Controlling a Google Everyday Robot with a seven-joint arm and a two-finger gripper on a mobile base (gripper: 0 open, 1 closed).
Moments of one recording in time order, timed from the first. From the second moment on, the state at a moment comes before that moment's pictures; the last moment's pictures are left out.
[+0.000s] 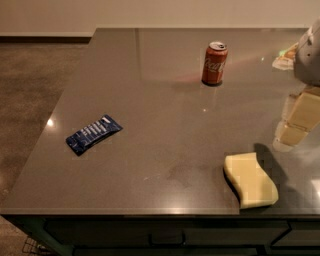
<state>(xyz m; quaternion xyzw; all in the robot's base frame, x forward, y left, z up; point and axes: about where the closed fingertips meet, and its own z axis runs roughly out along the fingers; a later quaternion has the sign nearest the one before) 0.438 -0.217 0.977 -0.60 0.78 -0.03 0.16</state>
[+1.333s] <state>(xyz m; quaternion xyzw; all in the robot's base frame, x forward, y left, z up) 0.423 -0.225 0.932 -0.49 0.87 -0.03 0.12</state>
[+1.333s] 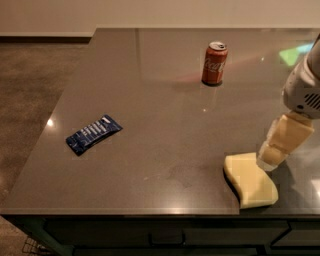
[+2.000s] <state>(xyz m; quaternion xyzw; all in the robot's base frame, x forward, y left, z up) 0.413 -0.225 0.901 -0.42 0.90 -0.03 0.09</state>
